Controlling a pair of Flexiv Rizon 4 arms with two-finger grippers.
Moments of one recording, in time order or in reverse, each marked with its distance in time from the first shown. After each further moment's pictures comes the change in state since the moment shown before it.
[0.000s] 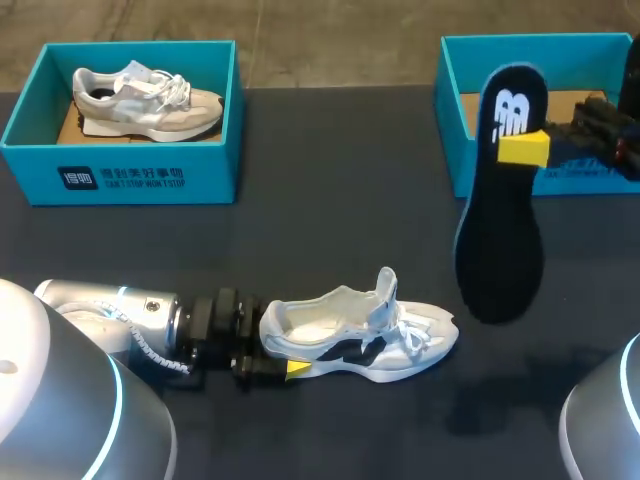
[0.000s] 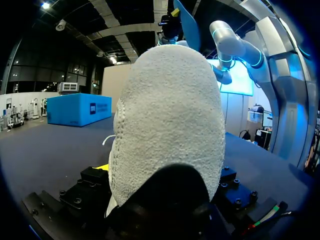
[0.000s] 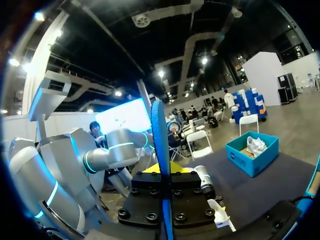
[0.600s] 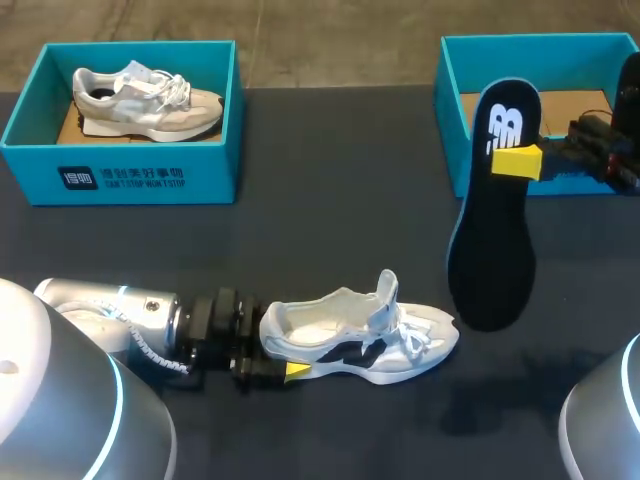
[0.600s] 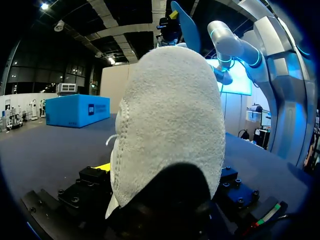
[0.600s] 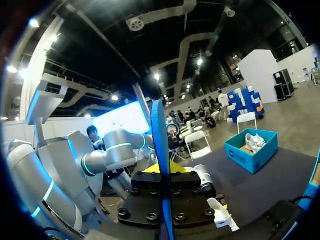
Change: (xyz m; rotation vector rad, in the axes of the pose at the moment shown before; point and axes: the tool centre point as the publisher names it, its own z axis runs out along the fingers) left arm 0.003 -0.001 -0.001 0.003 0.015 0.010; right arm -0.003 -0.009 0.002 -0.019 -0.020 0.027
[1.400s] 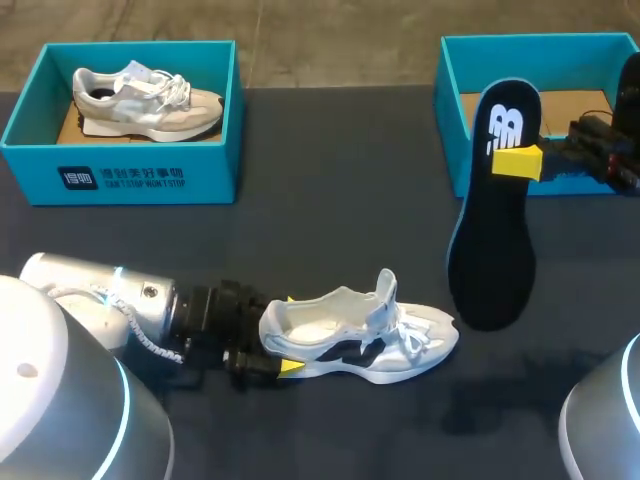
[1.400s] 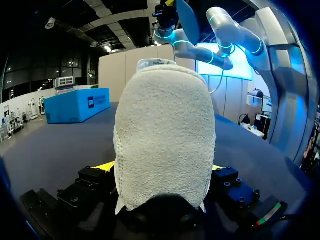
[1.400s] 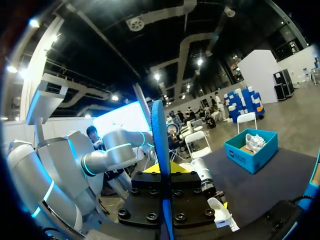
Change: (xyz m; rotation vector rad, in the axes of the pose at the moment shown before) left arm -0.005 -0.003 -0.013 -0.161 -0.013 0.047; right arm 0.000 0.000 0.000 0.000 0.000 0.000
